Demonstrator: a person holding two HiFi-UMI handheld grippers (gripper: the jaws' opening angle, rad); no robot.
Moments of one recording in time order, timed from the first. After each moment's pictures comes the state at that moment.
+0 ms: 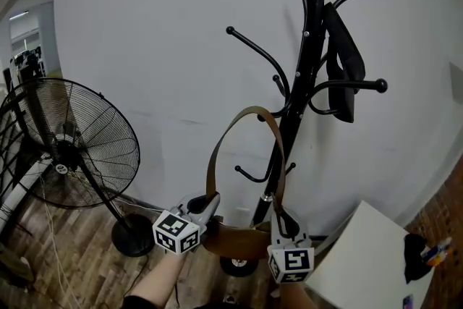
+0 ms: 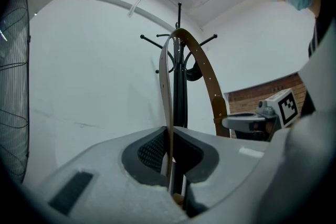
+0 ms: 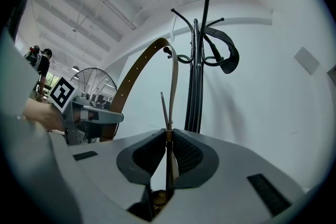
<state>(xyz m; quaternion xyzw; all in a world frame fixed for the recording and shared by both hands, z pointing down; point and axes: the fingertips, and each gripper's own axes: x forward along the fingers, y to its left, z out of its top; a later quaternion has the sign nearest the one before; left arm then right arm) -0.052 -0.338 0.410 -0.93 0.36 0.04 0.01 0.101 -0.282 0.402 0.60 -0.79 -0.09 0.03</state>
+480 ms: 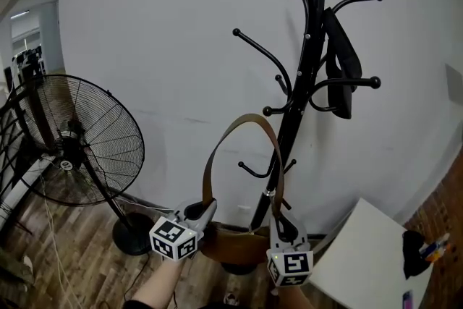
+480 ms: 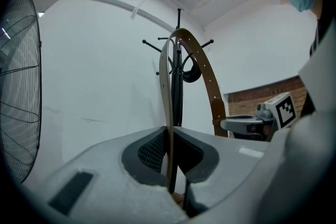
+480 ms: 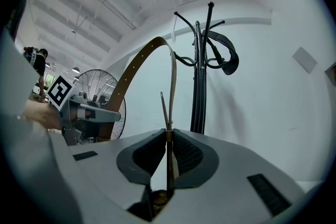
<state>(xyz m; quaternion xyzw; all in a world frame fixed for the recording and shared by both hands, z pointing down) -0.075 -0.295 0.416 -0.93 0.37 0.04 -0.01 0.085 -0.246 0.411 0.60 -0.79 -0.07 0.03</state>
